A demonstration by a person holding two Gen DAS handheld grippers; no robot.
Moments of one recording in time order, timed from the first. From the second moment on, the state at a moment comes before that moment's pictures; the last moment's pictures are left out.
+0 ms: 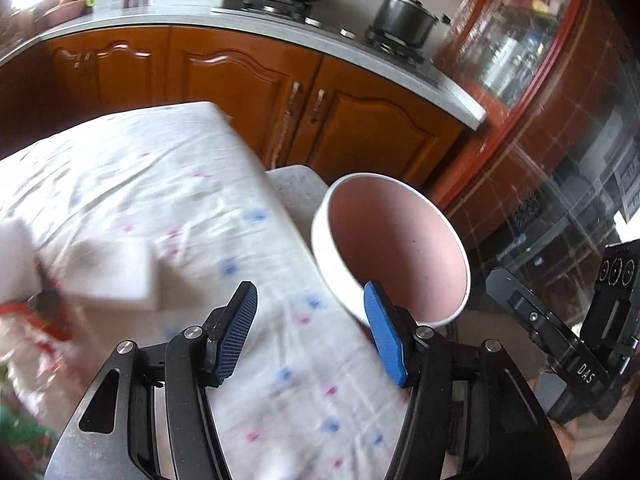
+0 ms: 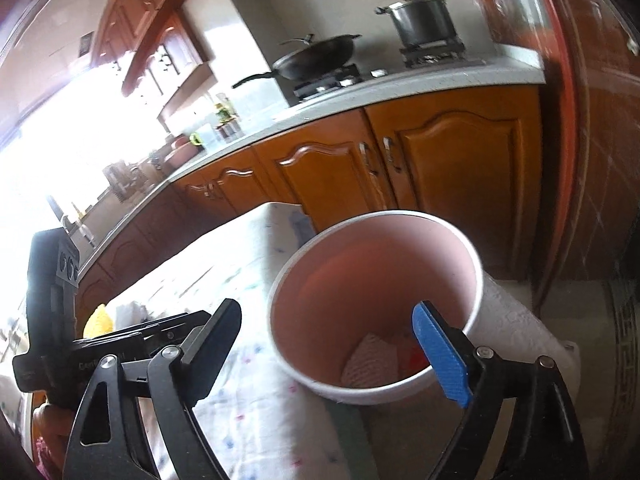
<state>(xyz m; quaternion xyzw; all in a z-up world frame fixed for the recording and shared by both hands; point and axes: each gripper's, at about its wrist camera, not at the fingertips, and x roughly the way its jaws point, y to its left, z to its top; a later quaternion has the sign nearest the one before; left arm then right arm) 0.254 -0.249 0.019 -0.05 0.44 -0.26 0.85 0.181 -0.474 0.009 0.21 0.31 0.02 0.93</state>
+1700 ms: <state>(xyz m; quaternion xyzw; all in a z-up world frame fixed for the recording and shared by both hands) 0.304 -0.030 0.015 -0.11 0.46 -0.13 0.87 0.281 -0.241 -0.008 -0.08 0.36 0.30 0.88</state>
